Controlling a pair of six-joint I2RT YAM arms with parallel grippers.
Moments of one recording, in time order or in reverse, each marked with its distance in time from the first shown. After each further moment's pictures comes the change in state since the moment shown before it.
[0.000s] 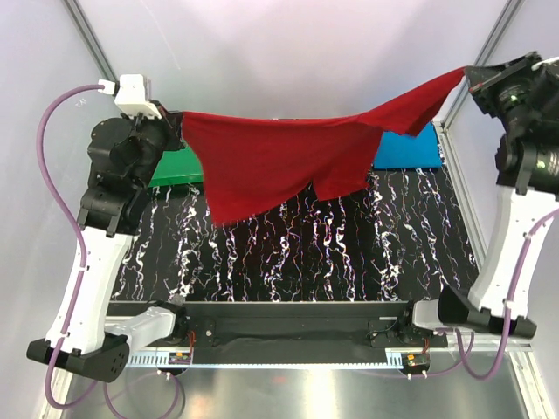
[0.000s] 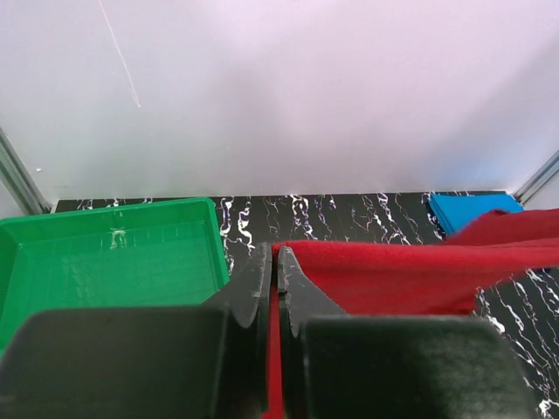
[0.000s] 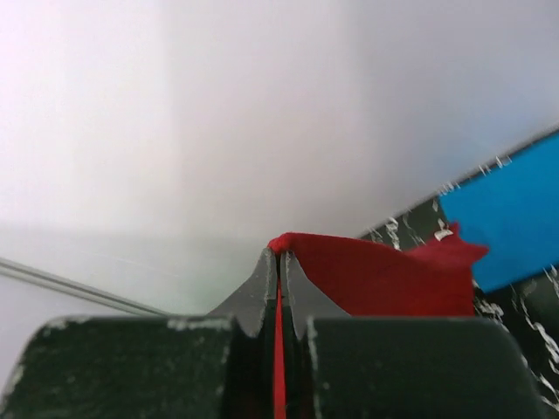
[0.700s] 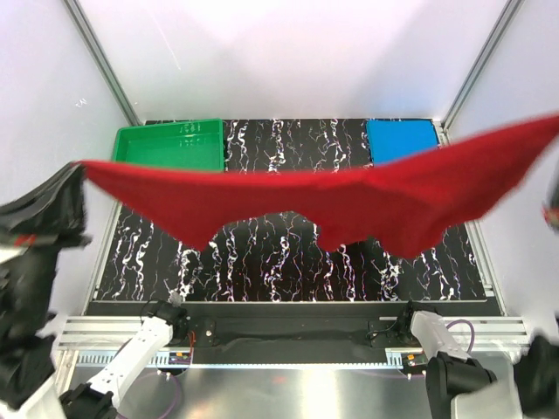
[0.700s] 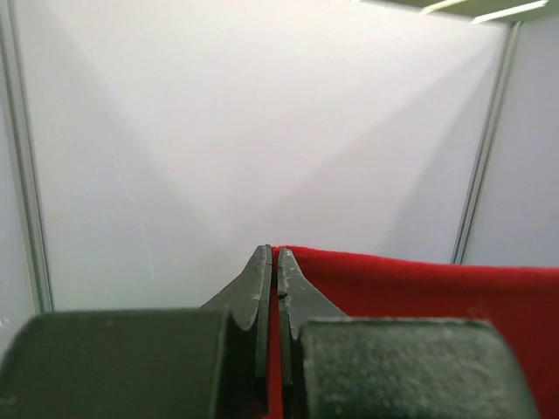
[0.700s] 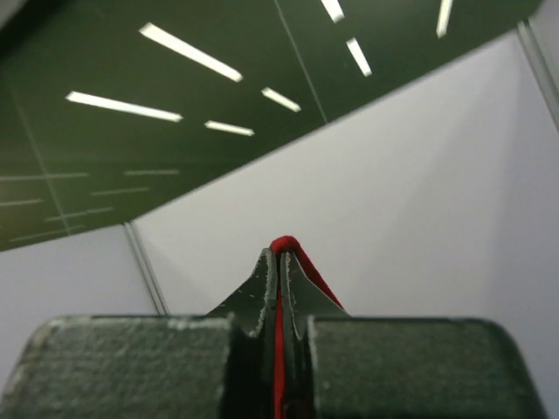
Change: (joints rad) left arm -0.067 -0.470 0.152 -0.098 0.050 0.085; right arm 0.008 -0.441 0.237 0.097 0.044 -0.053
